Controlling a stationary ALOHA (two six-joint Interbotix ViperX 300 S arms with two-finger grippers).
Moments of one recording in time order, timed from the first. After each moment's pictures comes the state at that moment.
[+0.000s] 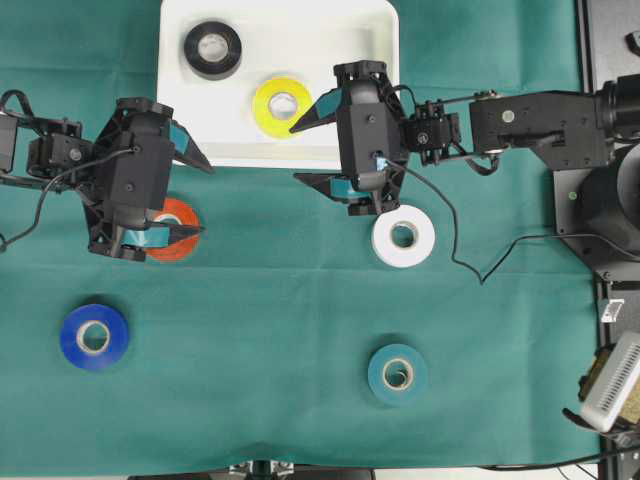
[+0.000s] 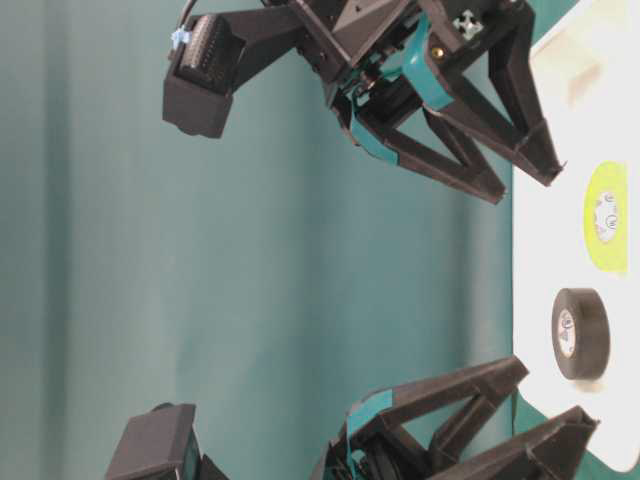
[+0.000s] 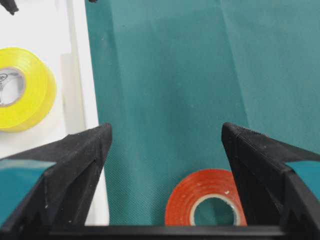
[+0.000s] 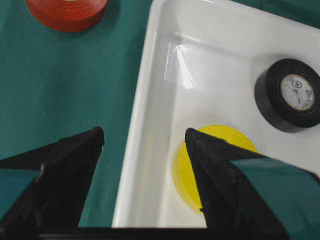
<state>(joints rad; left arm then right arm) -0.05 -0.17 0.79 -0.03 0.07 0.20 -0.09 -0.08 0.75 -0.40 -0.06 0.24</state>
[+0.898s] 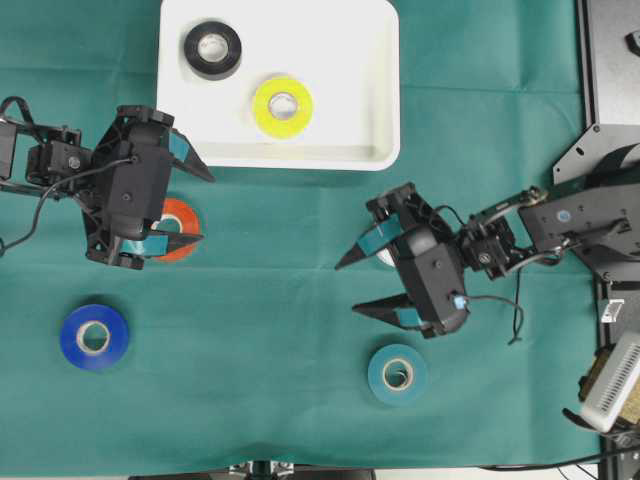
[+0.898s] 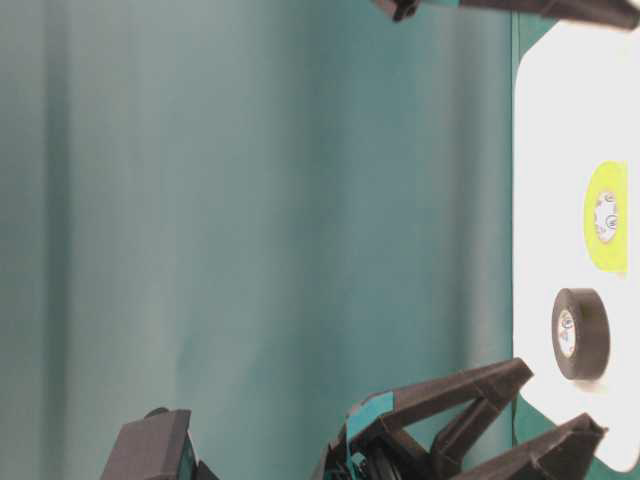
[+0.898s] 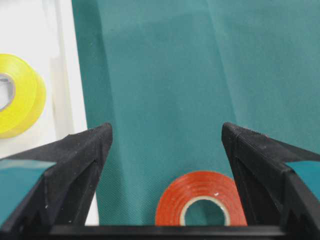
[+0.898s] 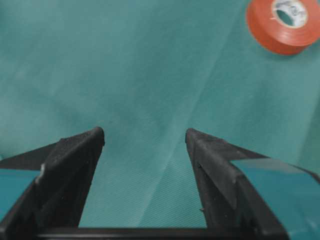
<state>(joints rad) -0.07 -0.17 0.79 -0.03 0.06 0.20 0.28 -0.19 0.89 -0.40 -0.07 0.33</state>
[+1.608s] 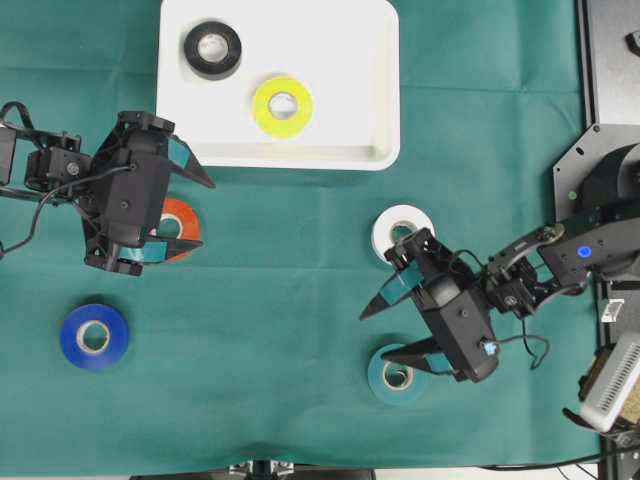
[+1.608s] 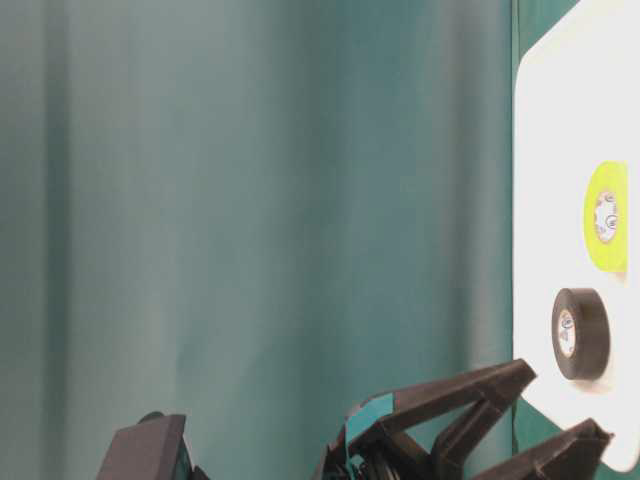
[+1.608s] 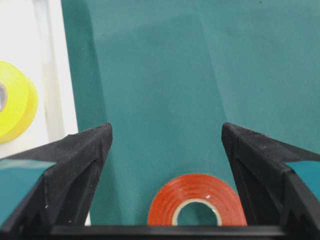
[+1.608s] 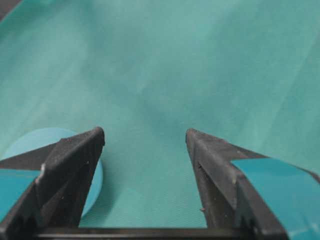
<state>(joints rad) -0.09 -0.17 0.79 -0.03 0.06 0.20 0.43 -0.20 0.91 -0.40 -0.06 0.42</state>
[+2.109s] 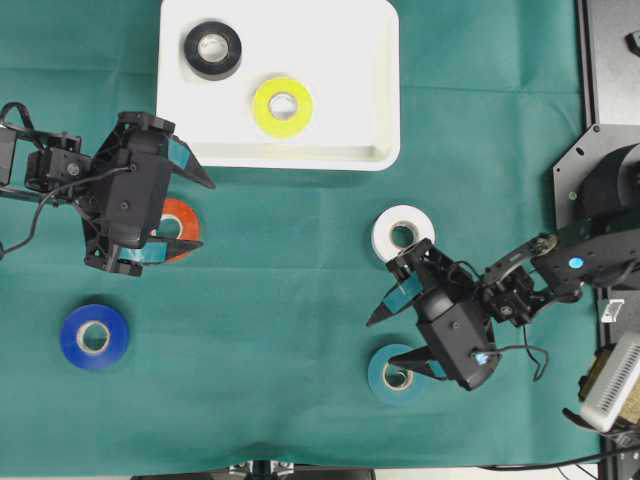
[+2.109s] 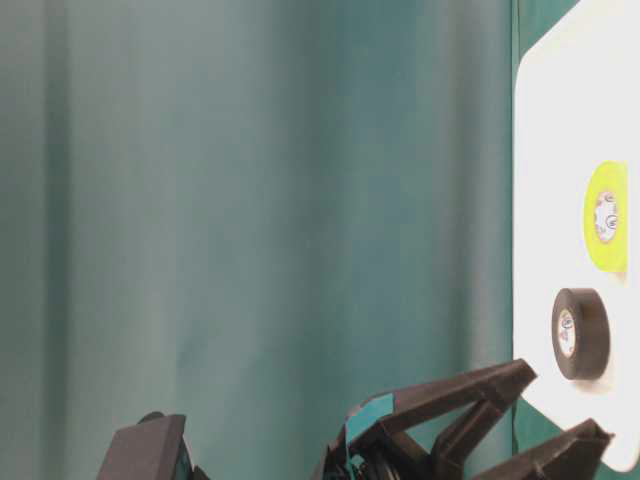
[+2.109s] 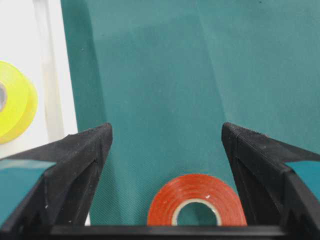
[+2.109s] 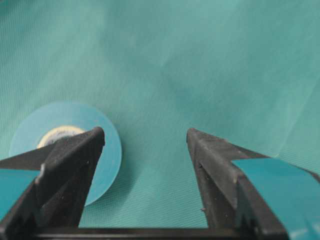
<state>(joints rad) -0.09 -0.17 0.79 -0.03 0.06 0.20 0.46 -0.14 0.92 -0.40 -0.06 0.43</state>
